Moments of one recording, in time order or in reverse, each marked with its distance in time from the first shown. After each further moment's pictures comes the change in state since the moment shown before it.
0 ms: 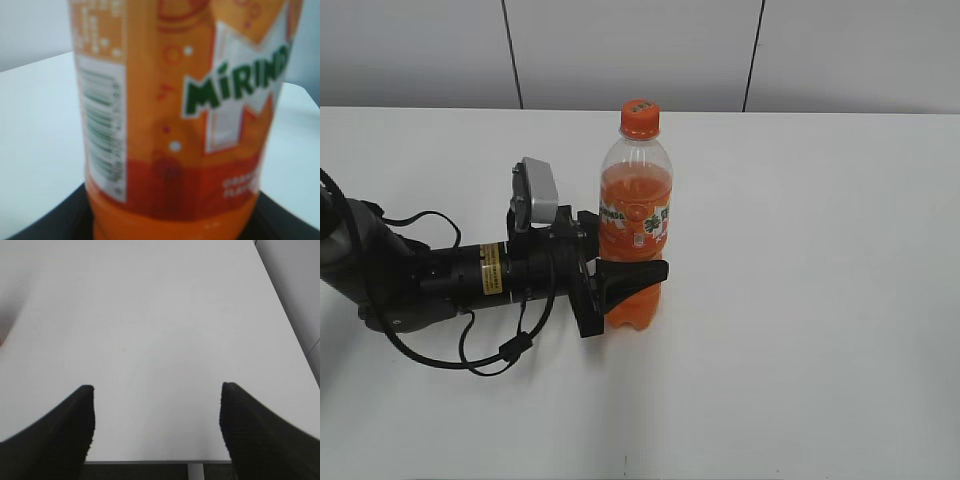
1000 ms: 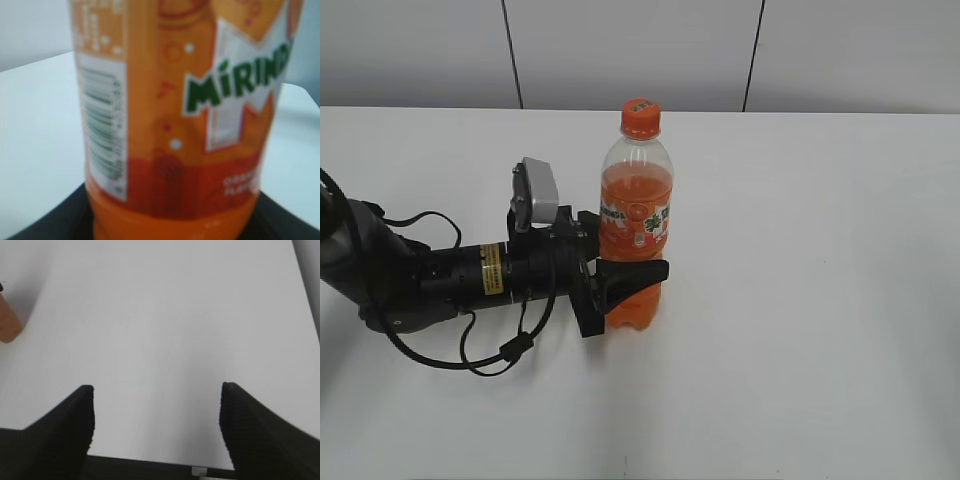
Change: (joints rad) left arm -0.002 0.001 0.000 -0.006 0.000 0.000; right arm 0.000 0.407 -0.191 0.093 -0.033 -0.103
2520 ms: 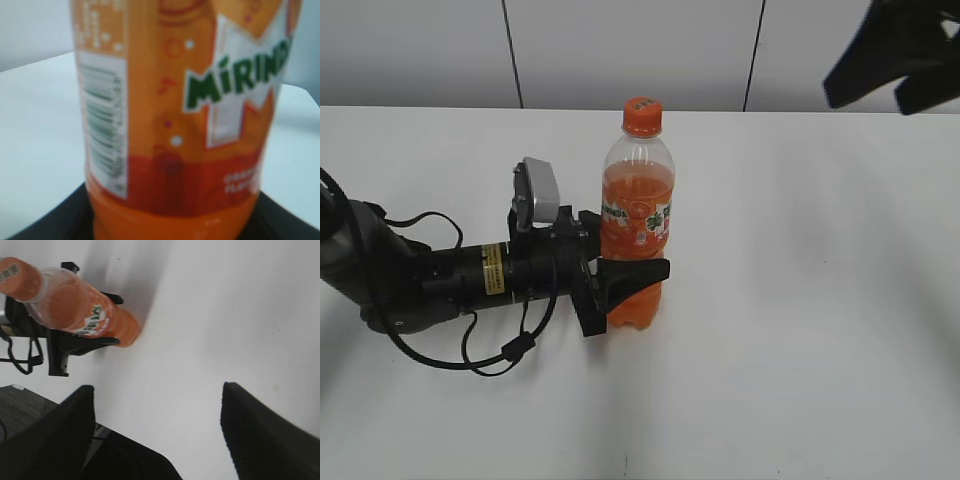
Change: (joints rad) left arm -0.001 0.000 0.000 -0.013 0.000 0.000; right arm 0.236 1.027 -0.641 0.245 0.084 0.025
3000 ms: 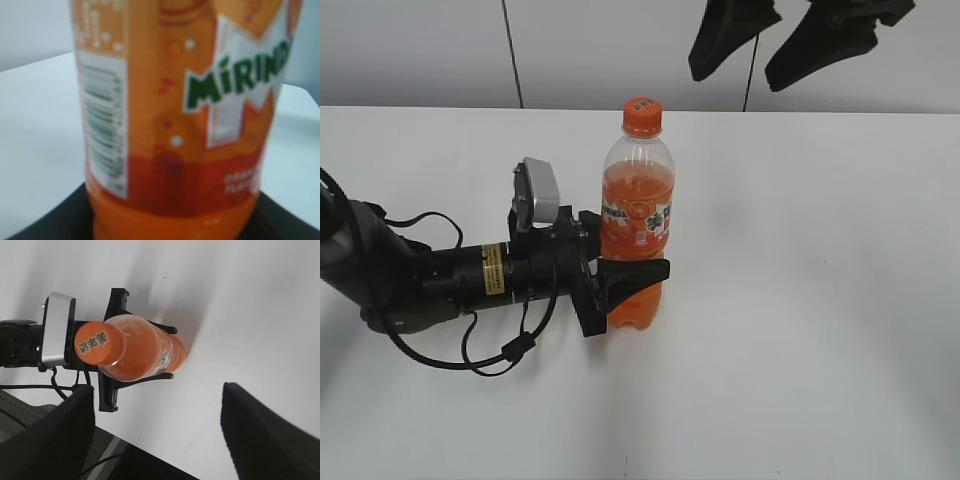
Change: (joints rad) left arm 0.000 0.000 0.000 0.000 0.000 0.000; right arm 0.228 0.259 -0.299 -0.064 0.036 0.232
